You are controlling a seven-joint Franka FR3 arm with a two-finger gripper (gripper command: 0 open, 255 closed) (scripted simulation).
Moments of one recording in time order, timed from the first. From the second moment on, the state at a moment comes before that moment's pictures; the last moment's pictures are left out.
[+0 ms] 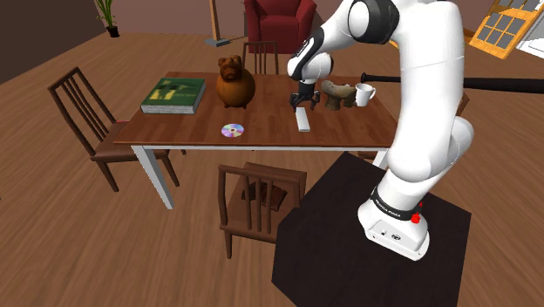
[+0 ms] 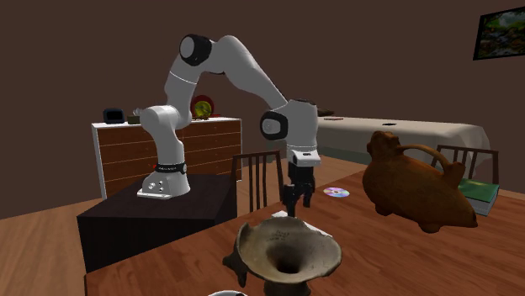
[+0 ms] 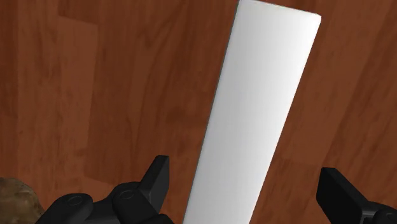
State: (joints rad) arm -0.27 0.51 -0.26 -1.95 0.17 2.44 0.03
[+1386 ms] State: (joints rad) arm -0.29 0.62 -0.24 -1.91 0.20 2.51 0.01
